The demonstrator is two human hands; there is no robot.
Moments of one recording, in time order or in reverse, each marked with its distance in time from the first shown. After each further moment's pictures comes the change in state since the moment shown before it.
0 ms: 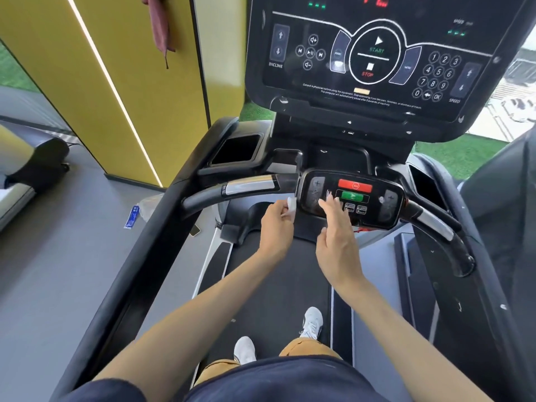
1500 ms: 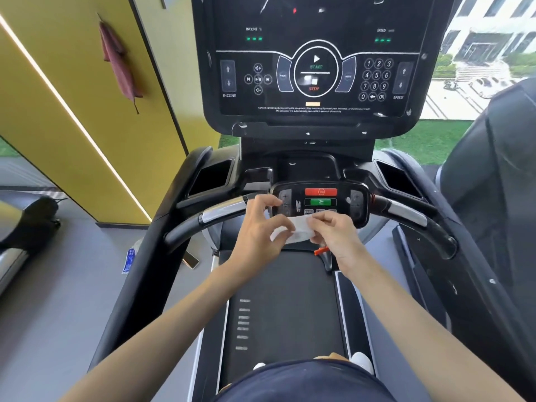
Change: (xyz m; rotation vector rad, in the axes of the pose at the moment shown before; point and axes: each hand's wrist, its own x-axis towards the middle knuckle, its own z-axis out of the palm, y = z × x) left_hand -0.001 0.024 -0.021 0.422 -0.098 0.914; right_hand 0.028 0.005 -0.052 0.785 -0.112 0.596
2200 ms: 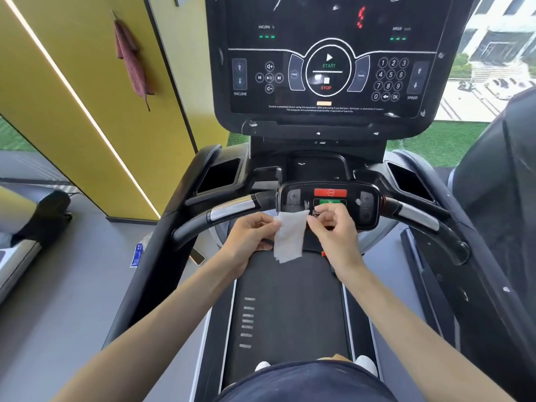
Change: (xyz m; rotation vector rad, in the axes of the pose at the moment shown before) left_hand 0.000 0.007 -0.032 -0.849 -0.160 -0.922; right_hand -0.007 0.003 0.017 -0.131 0.150 -0.201
